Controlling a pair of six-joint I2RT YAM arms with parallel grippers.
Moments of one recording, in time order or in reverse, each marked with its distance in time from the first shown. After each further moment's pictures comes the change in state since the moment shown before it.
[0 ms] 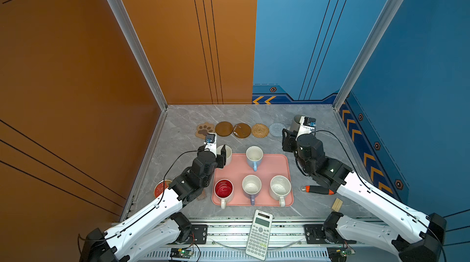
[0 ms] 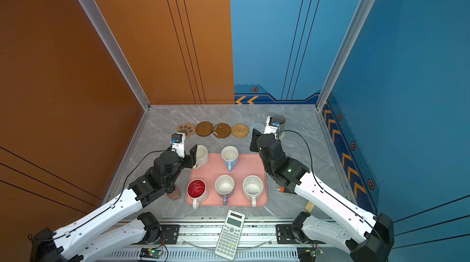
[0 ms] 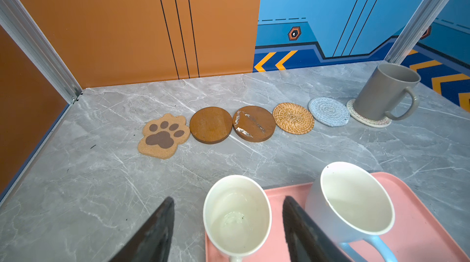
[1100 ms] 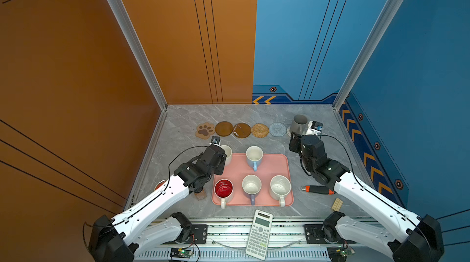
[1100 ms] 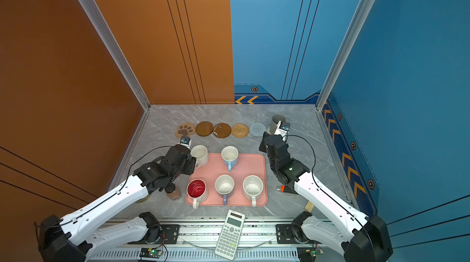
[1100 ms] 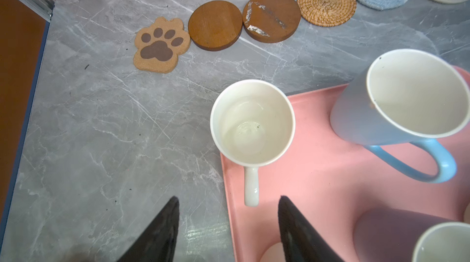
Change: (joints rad) left arm 0.025 0.159 0.190 -0.543 0.103 -0.114; right arm -0.186 -0.006 -0.153 0.083 -0.082 0.054
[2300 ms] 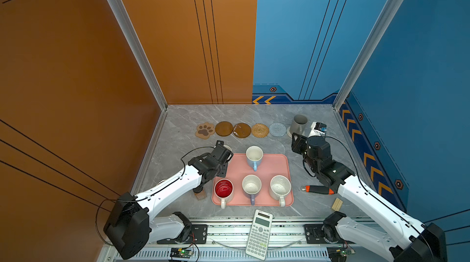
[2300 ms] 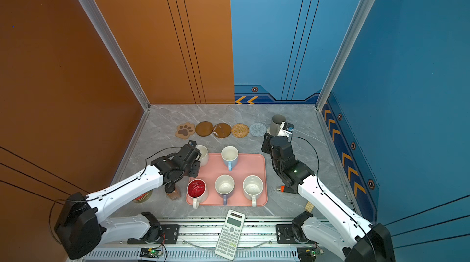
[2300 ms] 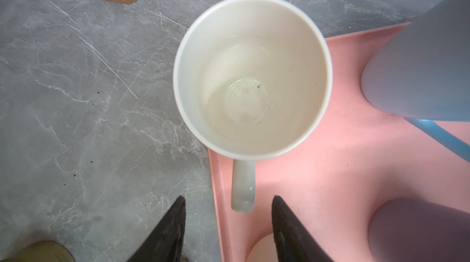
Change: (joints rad) left arm 0.029 0.199 0.007 -0.019 0.097 -0.082; right arm -0.046 -0.048 -0.027 0.006 -0.120 0.033
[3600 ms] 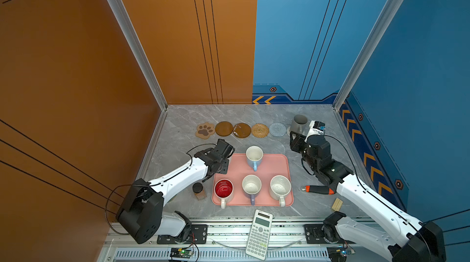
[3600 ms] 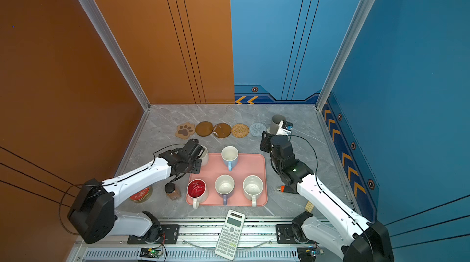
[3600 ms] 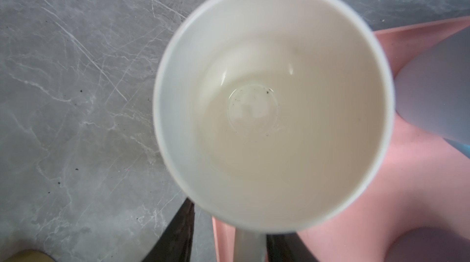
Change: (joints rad) left arm 0.053 0.145 0.055 0.012 0.038 0.005; right arm -0.012 0.021 -0.003 0.058 -0.061 0.005
